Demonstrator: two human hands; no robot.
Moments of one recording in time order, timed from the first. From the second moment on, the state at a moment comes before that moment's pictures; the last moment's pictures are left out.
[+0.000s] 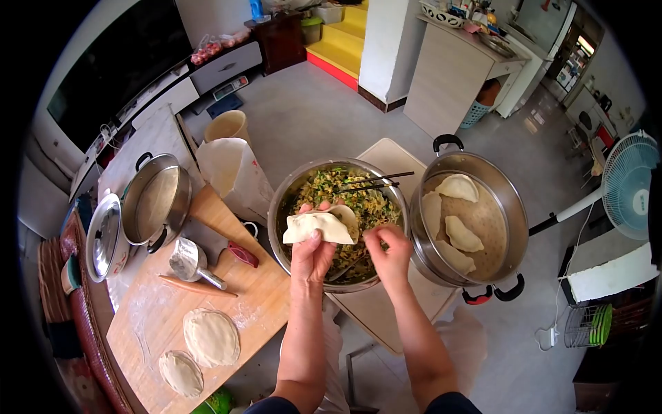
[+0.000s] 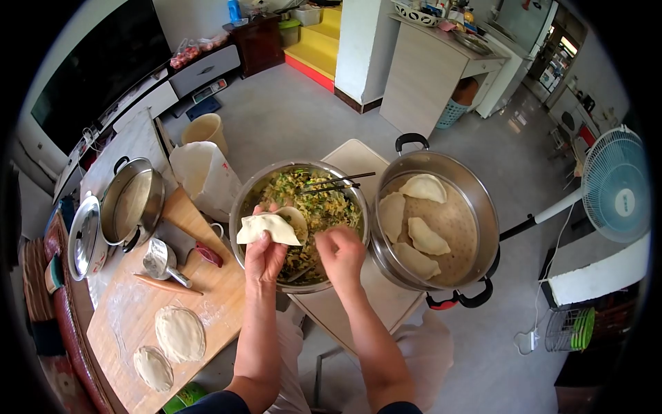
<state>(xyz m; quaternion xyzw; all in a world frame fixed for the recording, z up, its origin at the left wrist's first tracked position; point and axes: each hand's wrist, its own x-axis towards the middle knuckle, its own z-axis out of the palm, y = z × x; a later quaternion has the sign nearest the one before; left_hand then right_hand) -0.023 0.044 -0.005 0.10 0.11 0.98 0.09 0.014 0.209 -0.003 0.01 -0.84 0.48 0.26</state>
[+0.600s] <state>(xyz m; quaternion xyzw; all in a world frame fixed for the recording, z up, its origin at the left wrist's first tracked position) -0.021 0.051 -0.002 0.15 0.13 0.98 0.10 -0.003 0.183 0.045 0.13 -0.78 0.52 0.32</state>
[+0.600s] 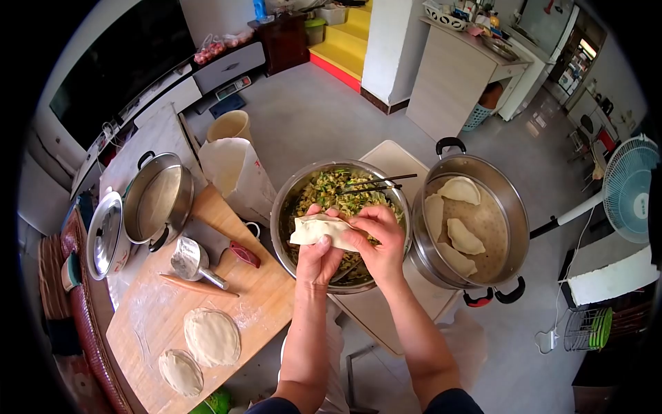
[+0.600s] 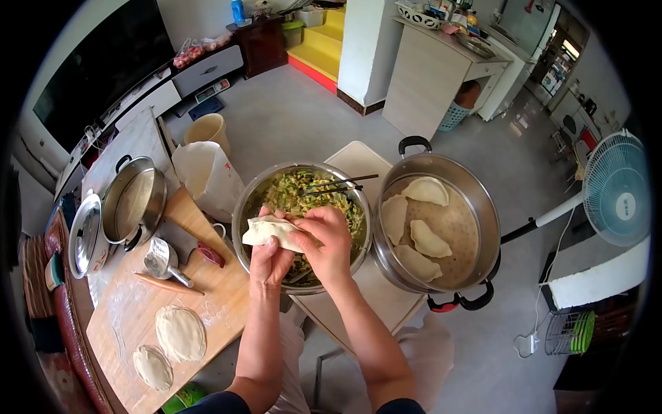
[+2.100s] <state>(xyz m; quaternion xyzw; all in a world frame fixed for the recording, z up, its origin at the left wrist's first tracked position) -0.017 0.058 0.008 0.16 0.13 0.98 0.09 0.005 0.173 0.048 0.09 -0.77 0.53 0.33</state>
